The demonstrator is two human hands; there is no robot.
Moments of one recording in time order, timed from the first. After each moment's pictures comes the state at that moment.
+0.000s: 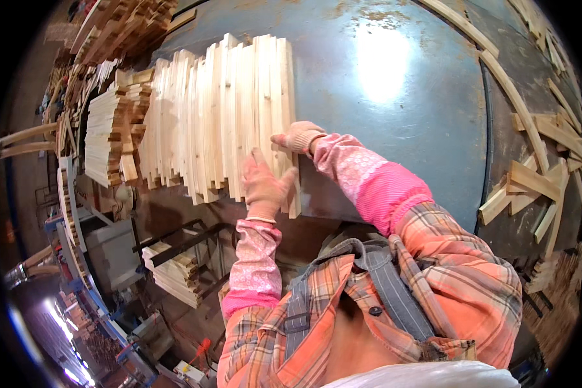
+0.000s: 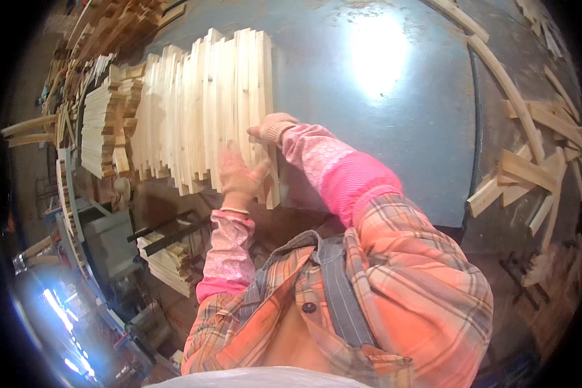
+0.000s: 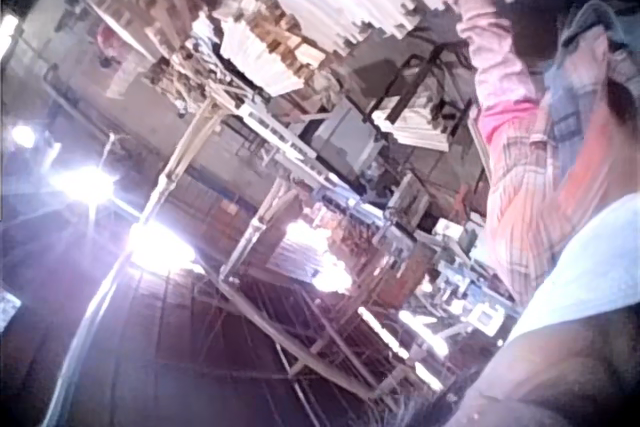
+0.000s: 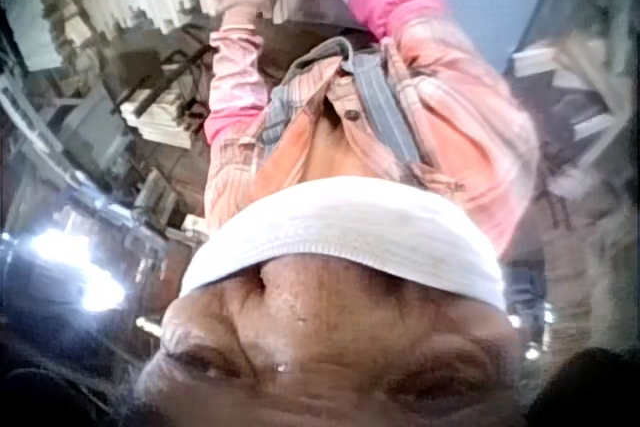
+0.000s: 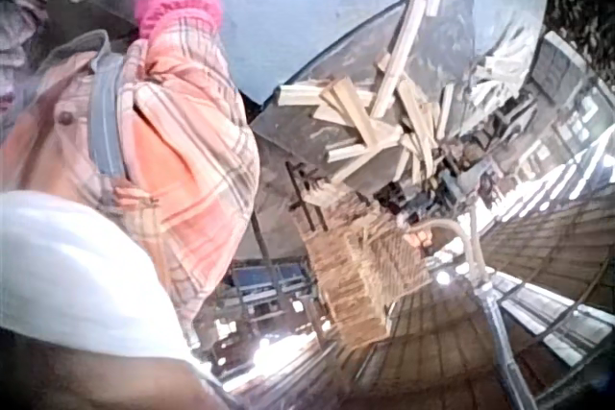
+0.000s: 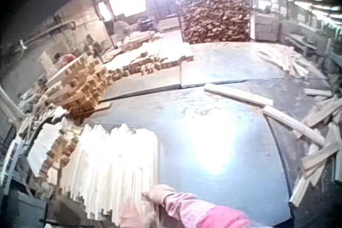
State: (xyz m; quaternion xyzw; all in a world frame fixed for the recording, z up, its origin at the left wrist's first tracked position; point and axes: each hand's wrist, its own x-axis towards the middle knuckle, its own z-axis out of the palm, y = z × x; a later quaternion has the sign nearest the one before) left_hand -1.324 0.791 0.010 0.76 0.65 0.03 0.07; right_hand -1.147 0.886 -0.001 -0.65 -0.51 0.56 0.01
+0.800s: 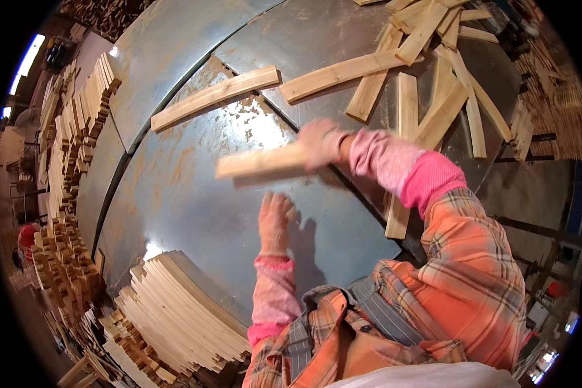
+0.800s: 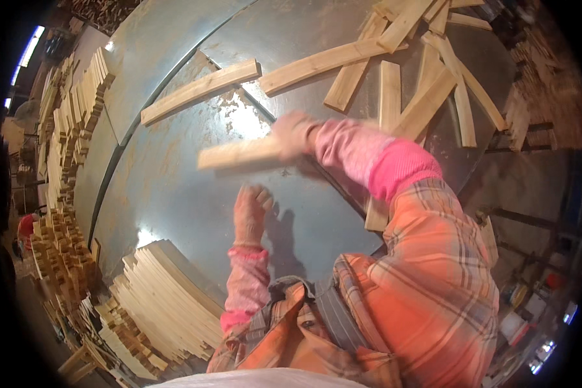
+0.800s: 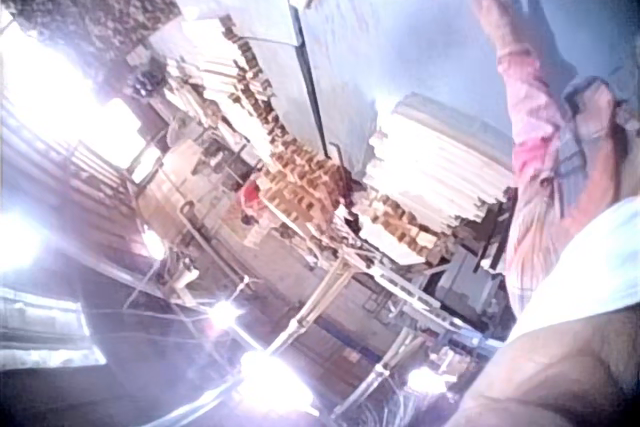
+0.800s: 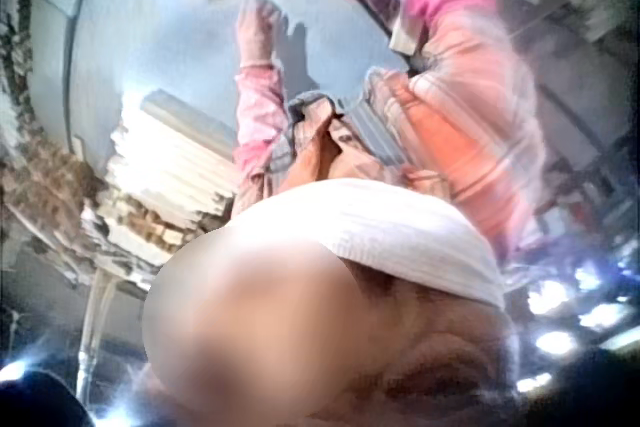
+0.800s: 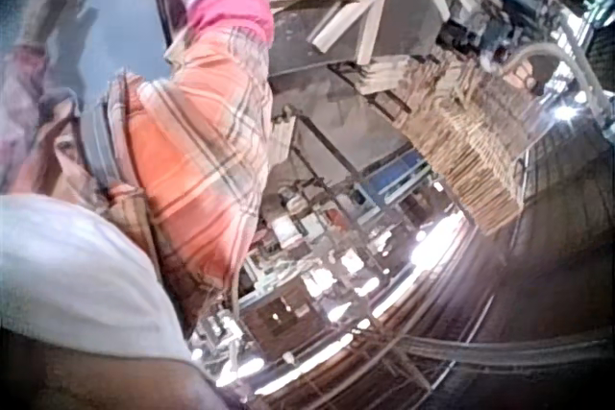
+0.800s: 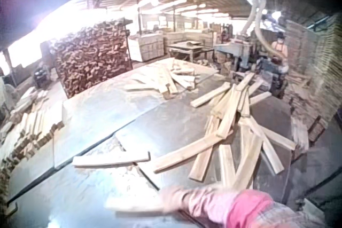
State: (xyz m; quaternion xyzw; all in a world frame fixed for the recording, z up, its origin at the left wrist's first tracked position) left_hand -0.877 0.823 -0.062 0.27 0.24 0.14 0.92; right_hand -0.605 0.756 0.043 -0.81 -0.53 0.26 -0.04
